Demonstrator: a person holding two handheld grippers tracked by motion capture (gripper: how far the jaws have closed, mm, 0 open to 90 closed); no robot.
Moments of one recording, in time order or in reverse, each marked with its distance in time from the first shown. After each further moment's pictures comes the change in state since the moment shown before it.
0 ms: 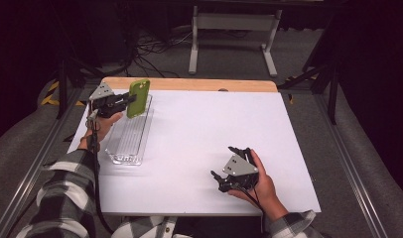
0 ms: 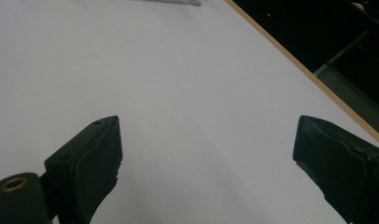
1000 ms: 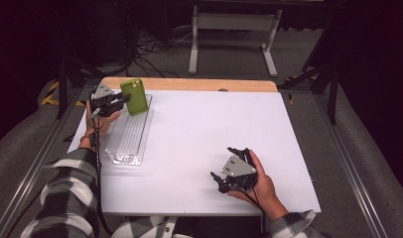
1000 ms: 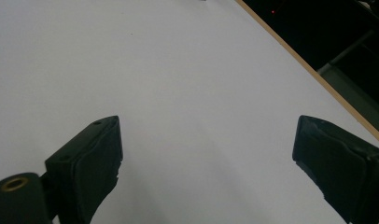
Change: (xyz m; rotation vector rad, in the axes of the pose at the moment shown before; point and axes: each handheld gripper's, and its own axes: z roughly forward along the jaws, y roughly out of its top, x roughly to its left) left arm 0.019 -0.017 0.010 0.099 0.184 -0.013; right arm 0.002 0.000 0.002 0.020 0.009 -0.020
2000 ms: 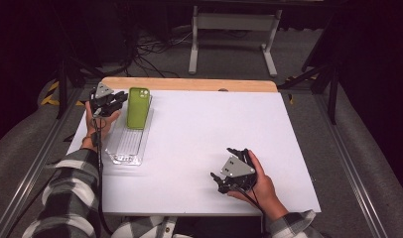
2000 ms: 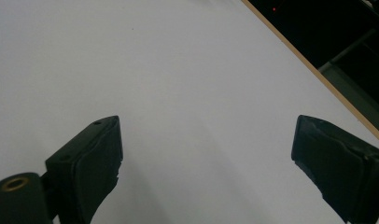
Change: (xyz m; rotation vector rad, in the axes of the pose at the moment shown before) left arm -0.001 -0.001 -0.001 0.024 0.080 -0.056; right arm 0.001 0.000 0.001 0.011 -0.002 -0.011
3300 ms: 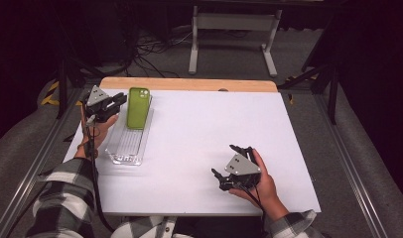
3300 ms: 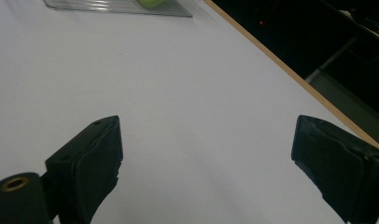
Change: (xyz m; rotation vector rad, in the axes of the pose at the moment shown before) left arm -0.022 0.007 -0.040 -0.094 -0.052 0.040; right arm -0.007 0.002 -0.008 -0.069 -0.030 0.053
